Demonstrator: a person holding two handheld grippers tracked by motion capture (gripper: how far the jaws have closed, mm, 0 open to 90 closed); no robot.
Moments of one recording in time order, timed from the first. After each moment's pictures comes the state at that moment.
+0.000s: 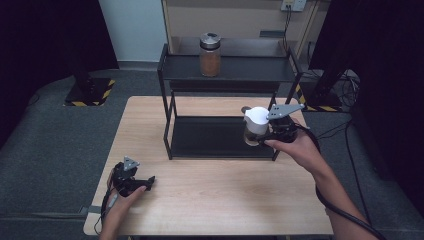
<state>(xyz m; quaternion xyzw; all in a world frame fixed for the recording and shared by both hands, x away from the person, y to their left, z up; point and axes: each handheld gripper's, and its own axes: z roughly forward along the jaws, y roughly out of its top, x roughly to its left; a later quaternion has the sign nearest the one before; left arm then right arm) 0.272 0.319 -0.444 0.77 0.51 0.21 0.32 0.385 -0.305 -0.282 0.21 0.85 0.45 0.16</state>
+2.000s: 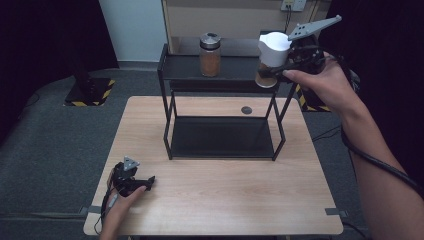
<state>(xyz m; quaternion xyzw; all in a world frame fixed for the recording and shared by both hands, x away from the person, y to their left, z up) 0.272 0.319 -0.444 0.77 0.51 0.21 0.32 0.417 -0.309 -0.100 0.21 0.84 0.46 0.20</state>
